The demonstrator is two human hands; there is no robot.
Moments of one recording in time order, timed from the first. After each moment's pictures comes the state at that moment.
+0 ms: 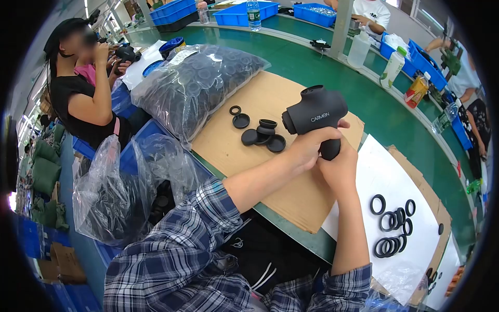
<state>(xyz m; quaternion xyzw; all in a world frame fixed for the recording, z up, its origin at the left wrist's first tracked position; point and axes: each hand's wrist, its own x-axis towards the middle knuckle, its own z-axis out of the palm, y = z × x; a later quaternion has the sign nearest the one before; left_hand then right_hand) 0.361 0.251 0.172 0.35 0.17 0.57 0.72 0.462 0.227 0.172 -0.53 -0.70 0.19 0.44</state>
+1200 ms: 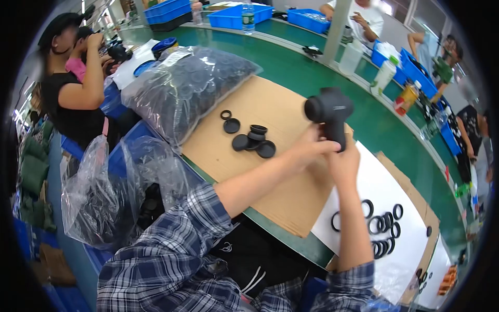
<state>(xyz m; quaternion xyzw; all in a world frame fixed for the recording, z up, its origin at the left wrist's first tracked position) 0.370 0.274 0.157 0.49 0.21 0.54 0.65 0.481 0.253 0.177 -0.55 -0.63 0.21 0.50</state>
